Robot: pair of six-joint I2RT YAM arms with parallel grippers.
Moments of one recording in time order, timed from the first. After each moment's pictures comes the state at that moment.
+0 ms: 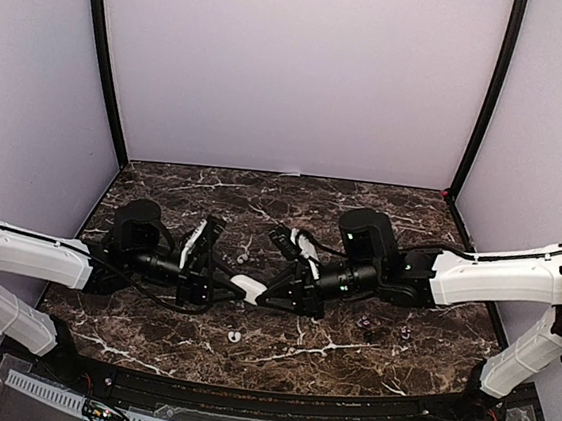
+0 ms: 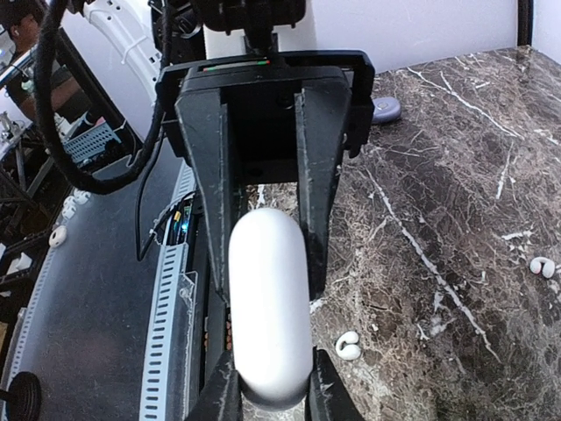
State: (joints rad) left arm -0.80 1.28 0.52 0.53 0.84 -0.09; right arm 1.05 1.50 0.91 0.13 -0.59 0.10
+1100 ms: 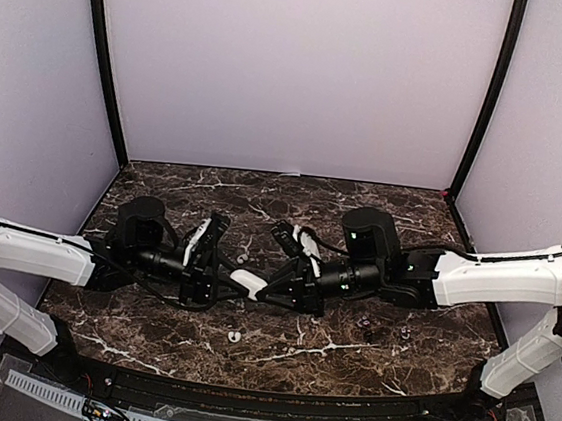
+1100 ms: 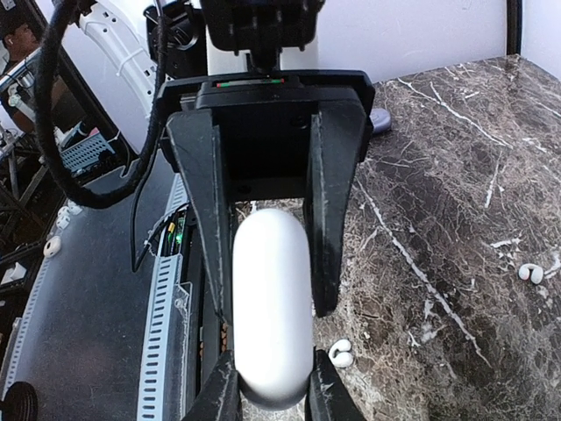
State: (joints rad) left arm -0.80 1.29 0.56 0.50 0.84 -0.10; right arm 1.05 1.48 0.91 0.15 -0.56 0.10
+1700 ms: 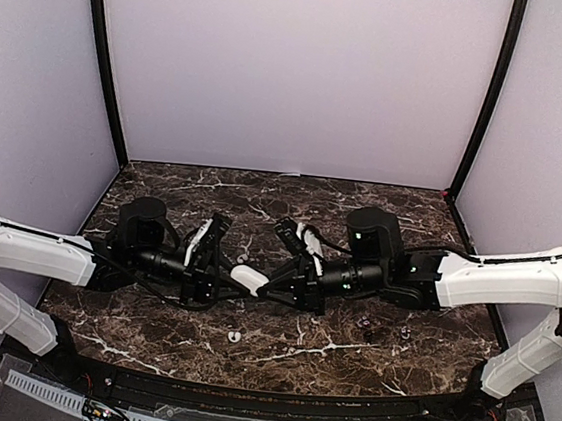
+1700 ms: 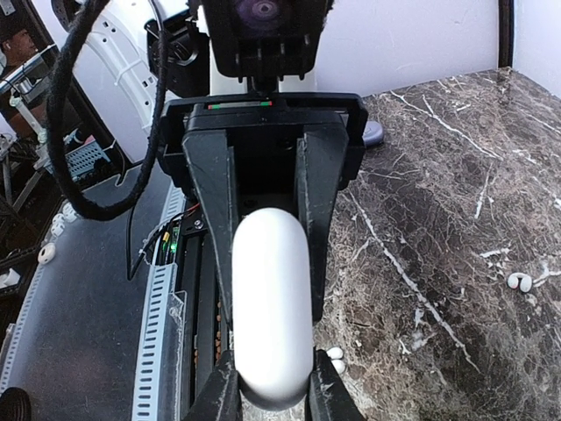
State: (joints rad) left arm -0.80 1.30 0.56 0.49 0.82 -0.11; right arm 1.05 1.46 0.89 0.19 -0.54 0.11
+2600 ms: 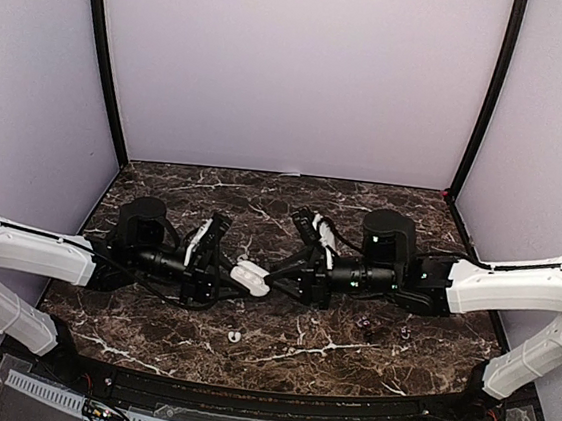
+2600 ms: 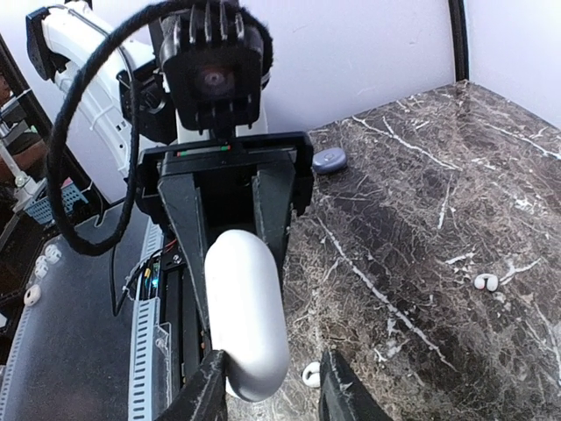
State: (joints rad) left arm -0.80 1.30 0.56 0.49 0.83 -0.11; right arm 1.05 1.41 0.83 0.28 -0.42 0.18
